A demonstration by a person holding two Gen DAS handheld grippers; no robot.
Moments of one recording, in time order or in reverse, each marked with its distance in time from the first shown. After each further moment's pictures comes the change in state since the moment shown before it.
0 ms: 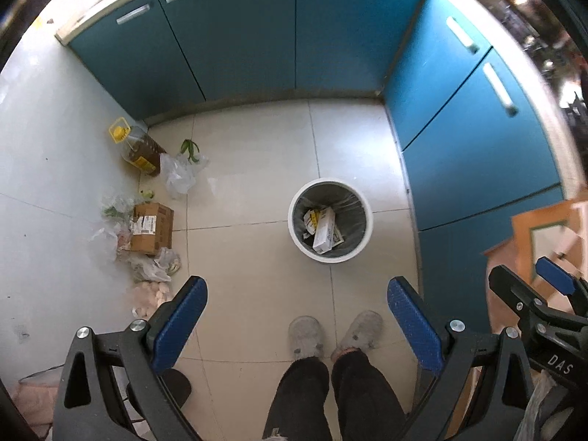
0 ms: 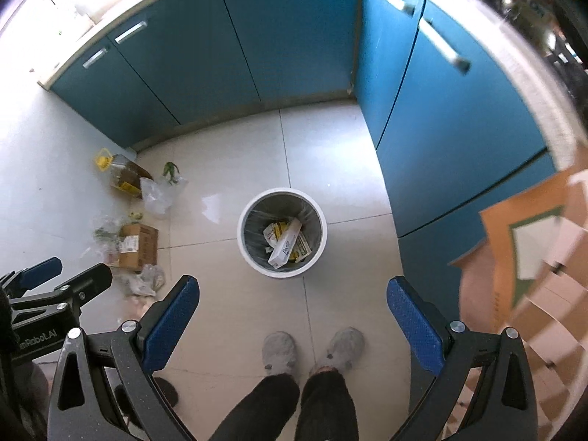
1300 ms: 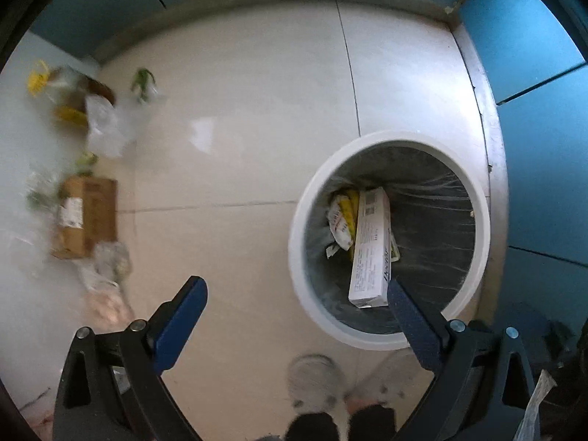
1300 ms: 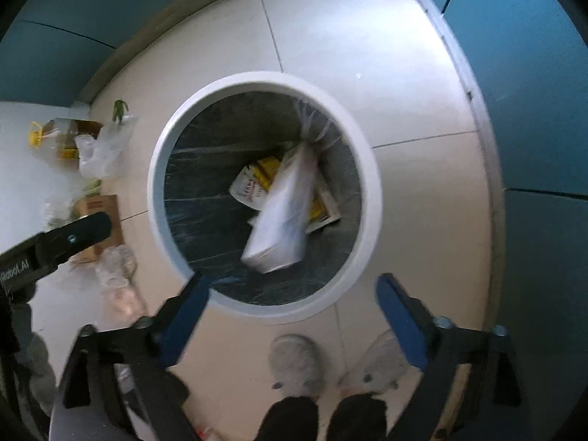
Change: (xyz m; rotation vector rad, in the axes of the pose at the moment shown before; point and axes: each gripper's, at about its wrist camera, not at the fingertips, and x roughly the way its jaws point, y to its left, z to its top) left arm 0.420 0.015 0.056 -0.055 0.249 0.073; right arm 0.445 -0.038 0.003 0.084 0.368 0.100
